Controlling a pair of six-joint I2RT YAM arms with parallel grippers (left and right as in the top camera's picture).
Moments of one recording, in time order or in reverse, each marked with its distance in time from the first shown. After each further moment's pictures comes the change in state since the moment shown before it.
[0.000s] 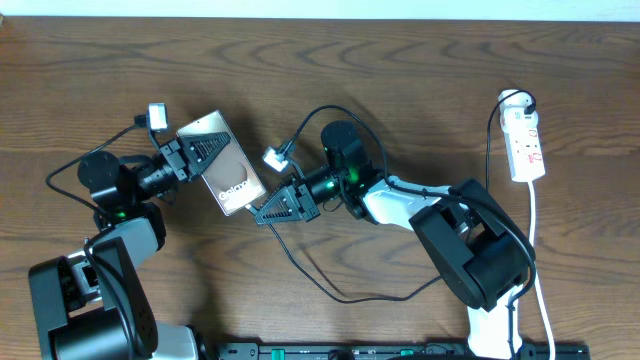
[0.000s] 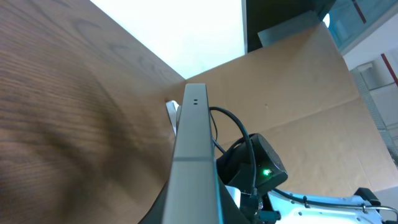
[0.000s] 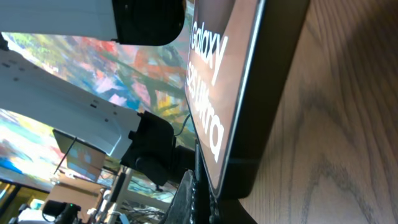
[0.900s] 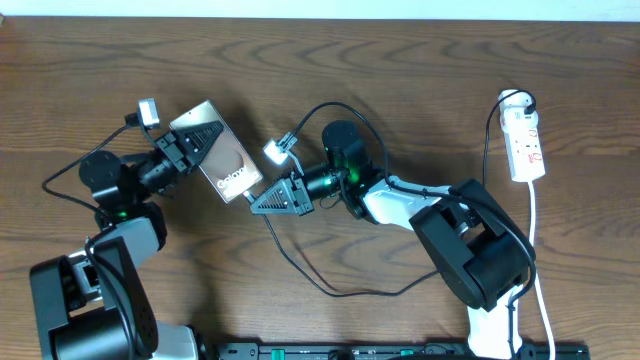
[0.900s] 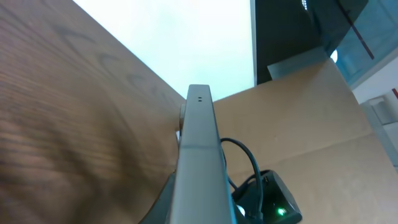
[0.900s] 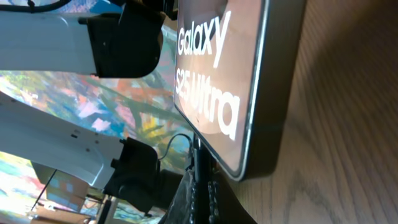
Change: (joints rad) left arm -0.016 0.000 0.001 0.002 -0.161 -0.023; right arm 0.000 0.000 -0.001 0.052 0.124 0.070
